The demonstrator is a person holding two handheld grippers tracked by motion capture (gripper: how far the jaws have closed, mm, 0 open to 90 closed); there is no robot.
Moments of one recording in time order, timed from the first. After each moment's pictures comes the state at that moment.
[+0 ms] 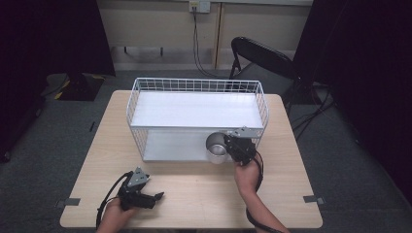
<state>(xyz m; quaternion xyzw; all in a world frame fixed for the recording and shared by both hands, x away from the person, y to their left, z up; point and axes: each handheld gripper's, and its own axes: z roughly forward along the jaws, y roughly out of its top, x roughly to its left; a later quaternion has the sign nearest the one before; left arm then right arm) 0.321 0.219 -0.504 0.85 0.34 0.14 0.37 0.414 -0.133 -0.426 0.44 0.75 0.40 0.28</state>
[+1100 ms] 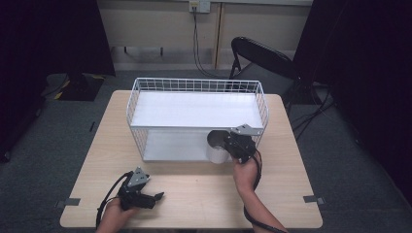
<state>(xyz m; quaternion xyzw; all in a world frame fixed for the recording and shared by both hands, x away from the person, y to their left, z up) 0.321 0.219 -0.504 0.85 0.34 0.14 0.37 0.421 -0.131 -0.426 0.47 0.73 0.40 0.29</state>
